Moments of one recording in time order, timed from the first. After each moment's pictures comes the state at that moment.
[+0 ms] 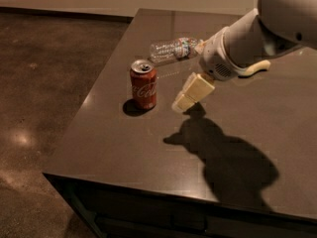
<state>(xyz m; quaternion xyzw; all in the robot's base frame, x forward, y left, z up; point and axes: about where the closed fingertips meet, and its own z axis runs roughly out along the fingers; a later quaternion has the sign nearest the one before) 0.551 -0.078 0.917 -0.56 0.75 0.08 0.34</state>
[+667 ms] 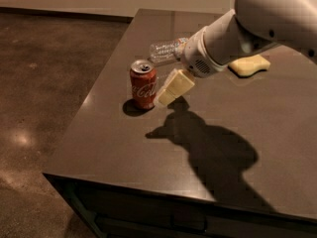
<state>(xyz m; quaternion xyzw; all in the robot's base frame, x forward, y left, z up) 0.566 -0.032 0.914 -0.56 0.74 0.13 0.35</state>
